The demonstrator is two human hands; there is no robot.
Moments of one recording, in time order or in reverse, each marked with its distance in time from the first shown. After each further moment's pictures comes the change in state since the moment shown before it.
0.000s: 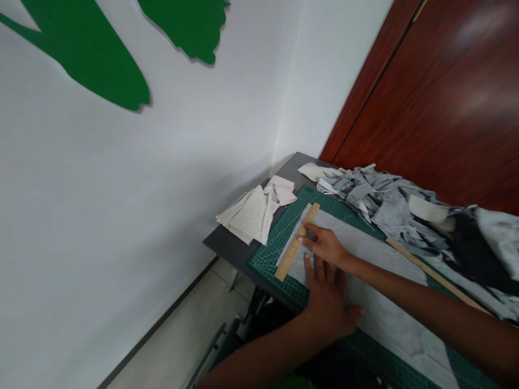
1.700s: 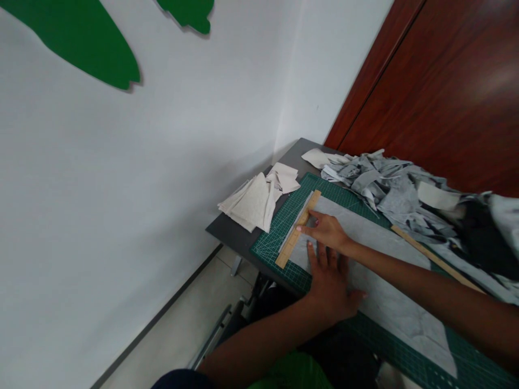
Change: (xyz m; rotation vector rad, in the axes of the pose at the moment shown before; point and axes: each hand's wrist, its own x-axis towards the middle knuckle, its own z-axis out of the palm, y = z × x) left_hand 0.001 0.003 0.003 0.038 0.035 -0.002; right_hand 0.008 0.003 0.001 -0.087 0.020 0.025
